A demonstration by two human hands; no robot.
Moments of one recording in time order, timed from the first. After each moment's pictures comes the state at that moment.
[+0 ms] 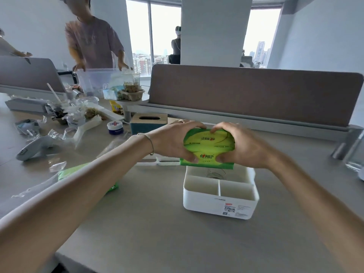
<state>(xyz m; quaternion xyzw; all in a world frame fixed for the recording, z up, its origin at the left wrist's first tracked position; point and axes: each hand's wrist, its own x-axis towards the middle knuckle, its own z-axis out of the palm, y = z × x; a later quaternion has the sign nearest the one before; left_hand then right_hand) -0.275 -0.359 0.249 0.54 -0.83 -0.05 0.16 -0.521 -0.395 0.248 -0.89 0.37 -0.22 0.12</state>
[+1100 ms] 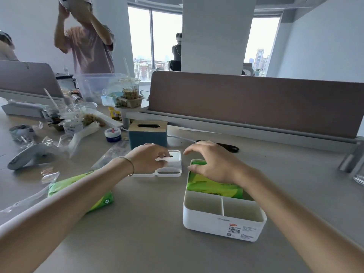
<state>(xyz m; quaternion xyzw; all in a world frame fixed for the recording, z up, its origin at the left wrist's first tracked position) -0.201 -0.379 0.195 0.68 -0.72 -0.05 0.10 -0.453 -0.404 0.226 -0.92 0.32 -0.19 0.11</state>
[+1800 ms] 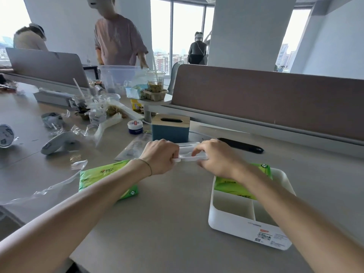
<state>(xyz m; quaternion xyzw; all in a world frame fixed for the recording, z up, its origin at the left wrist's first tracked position) -0.185 -0.352 0.188 0.72 -0.69 0.08 0.11 -0.386 -0.414 0.208 -0.93 0.32 -0.17 0.06</state>
